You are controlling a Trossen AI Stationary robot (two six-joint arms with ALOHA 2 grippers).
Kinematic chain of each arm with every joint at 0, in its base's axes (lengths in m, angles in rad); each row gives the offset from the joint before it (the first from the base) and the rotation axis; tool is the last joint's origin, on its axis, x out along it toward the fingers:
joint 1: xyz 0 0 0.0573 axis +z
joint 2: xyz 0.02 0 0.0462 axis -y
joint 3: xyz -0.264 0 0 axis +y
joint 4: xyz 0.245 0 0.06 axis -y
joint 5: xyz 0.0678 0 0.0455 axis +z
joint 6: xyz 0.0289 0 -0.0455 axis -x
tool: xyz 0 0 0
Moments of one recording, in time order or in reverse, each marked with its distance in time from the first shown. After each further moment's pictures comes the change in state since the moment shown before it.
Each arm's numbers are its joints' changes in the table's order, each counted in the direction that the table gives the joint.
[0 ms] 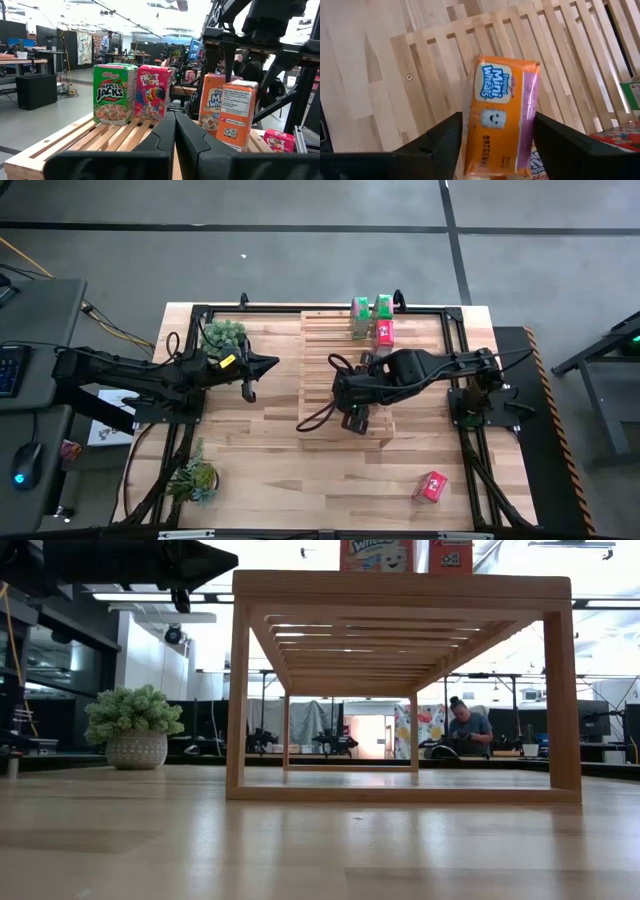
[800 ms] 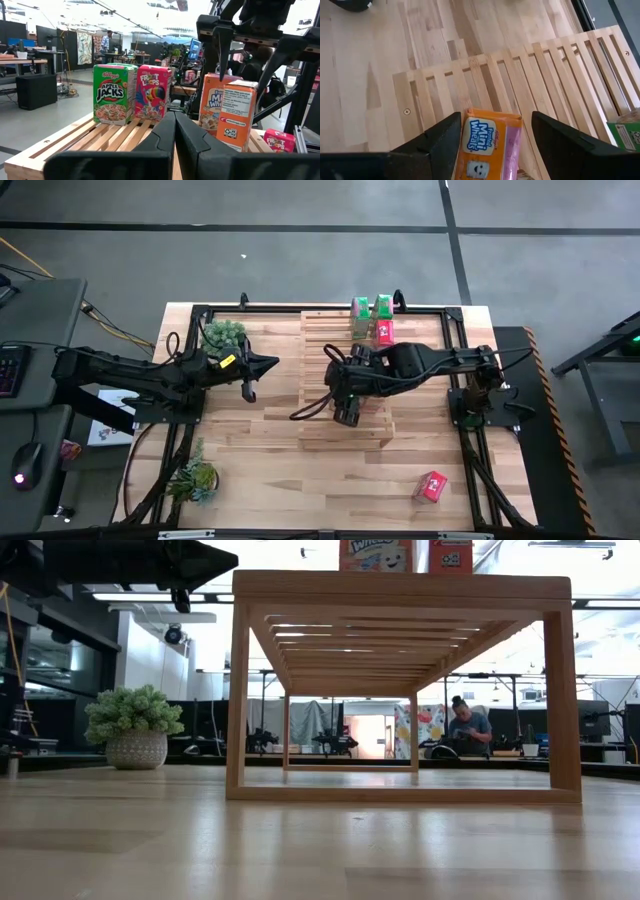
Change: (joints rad) left arm 0.000 0.000 0.000 0.000 0.000 -0.001; right arm -0.032 0.003 -0.006 0.131 -0.041 0.114
